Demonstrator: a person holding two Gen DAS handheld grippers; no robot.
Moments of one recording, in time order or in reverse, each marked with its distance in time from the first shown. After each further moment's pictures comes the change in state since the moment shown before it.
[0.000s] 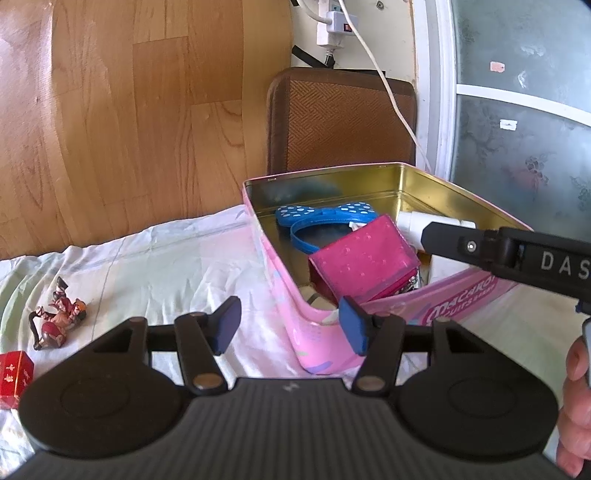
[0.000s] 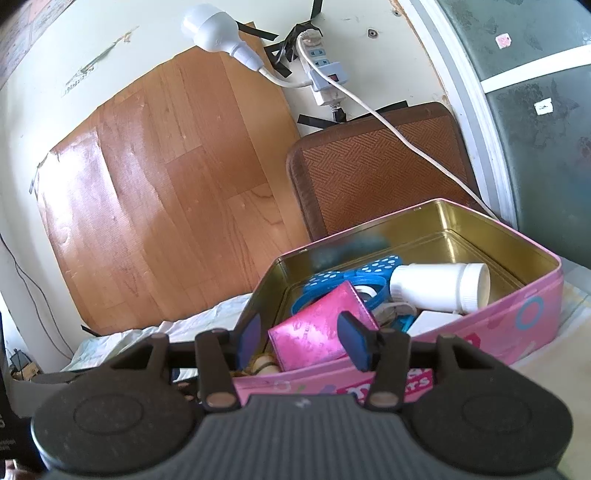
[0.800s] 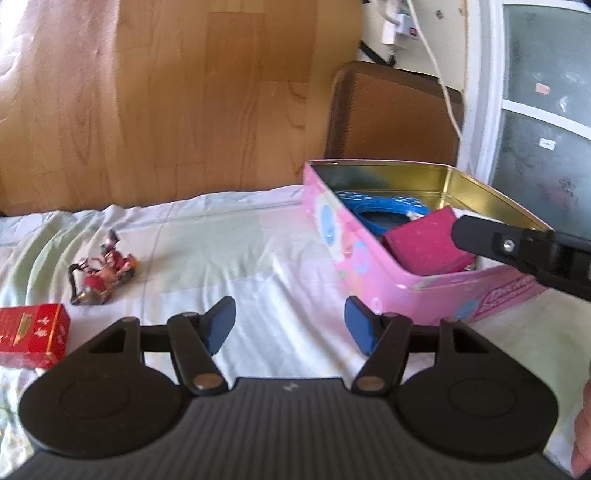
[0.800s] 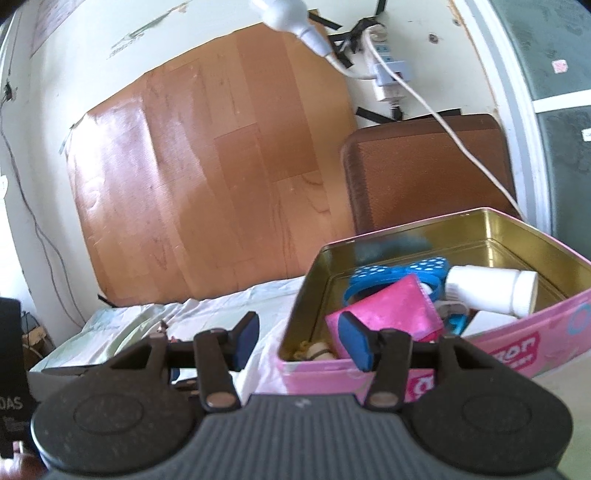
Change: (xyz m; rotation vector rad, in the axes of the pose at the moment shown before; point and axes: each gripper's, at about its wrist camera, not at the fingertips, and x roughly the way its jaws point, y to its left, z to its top) left arm -0.007 0.057 -0.027 -0.122 0.021 0.062; right arm 0.007 0.053 -0.016 -0.124 0.020 0.057
